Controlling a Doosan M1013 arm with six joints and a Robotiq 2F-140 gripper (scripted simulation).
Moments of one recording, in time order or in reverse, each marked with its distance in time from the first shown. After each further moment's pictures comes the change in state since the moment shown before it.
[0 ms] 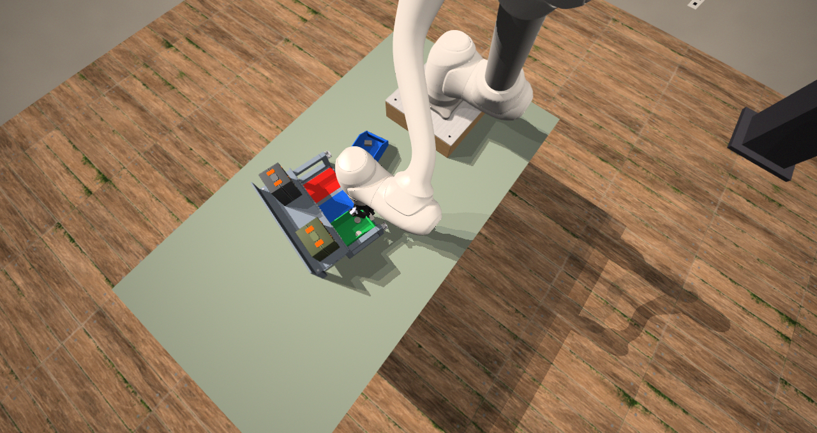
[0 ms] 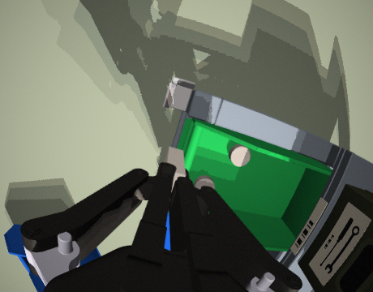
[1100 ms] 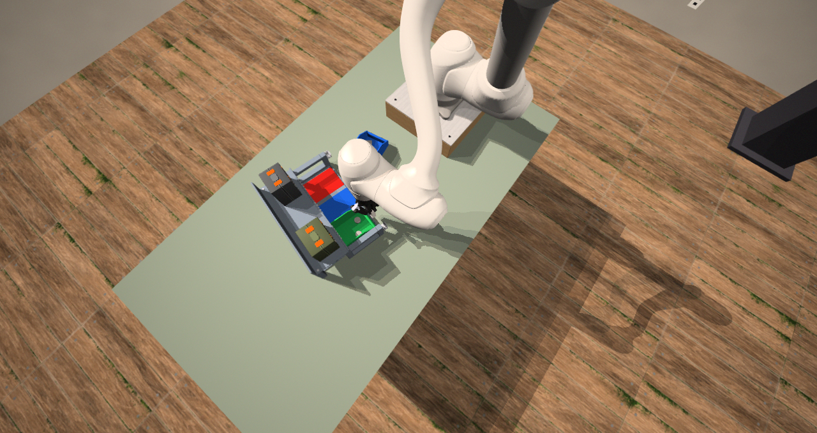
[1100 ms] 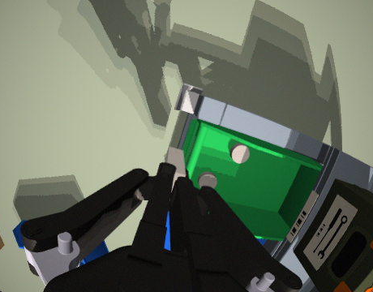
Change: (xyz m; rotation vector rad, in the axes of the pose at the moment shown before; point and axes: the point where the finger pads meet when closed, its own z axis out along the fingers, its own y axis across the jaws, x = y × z) arm 0.002 -0.009 -0.022 -0.010 0.003 -0.008
